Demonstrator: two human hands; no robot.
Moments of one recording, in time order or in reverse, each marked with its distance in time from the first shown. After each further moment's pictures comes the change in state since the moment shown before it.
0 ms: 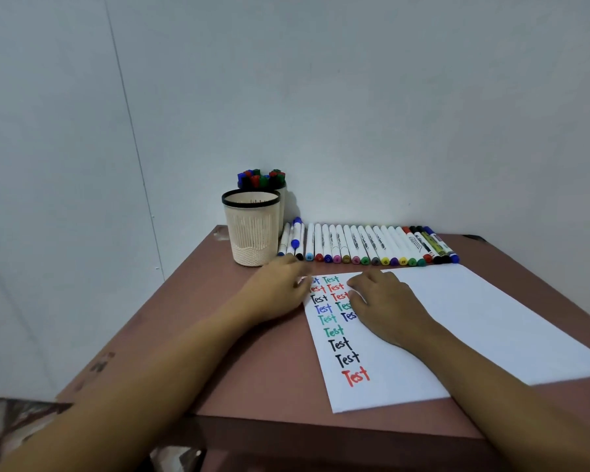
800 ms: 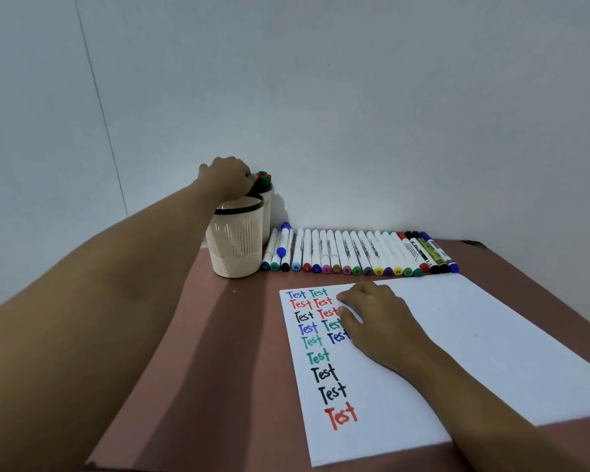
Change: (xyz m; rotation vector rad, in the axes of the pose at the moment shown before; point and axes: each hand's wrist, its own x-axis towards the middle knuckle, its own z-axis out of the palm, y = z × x) left_hand 0.146 -0.082 -0.093 0.337 0.161 -0.367; right_hand 0.002 0.002 -0.002 0.091 0.017 -0.003
